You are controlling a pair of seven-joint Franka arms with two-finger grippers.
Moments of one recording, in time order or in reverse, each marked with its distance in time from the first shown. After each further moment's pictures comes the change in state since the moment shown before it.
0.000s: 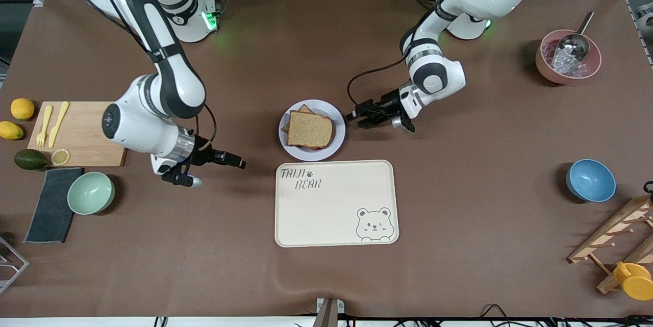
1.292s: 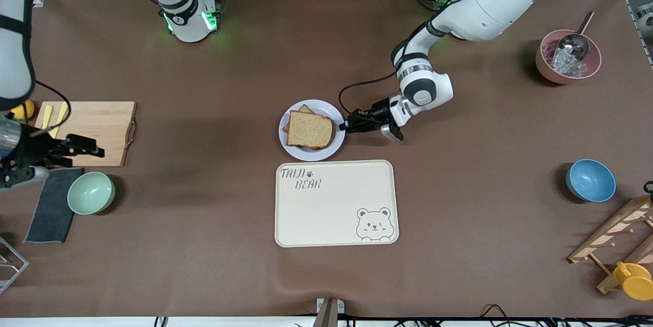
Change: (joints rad) left arm -0.021 0.136 -0.001 0.097 0.000 0.000 0.113; right arm -0.375 -0.091 -0.051 0.388 -0.417 -0.579 -0.506
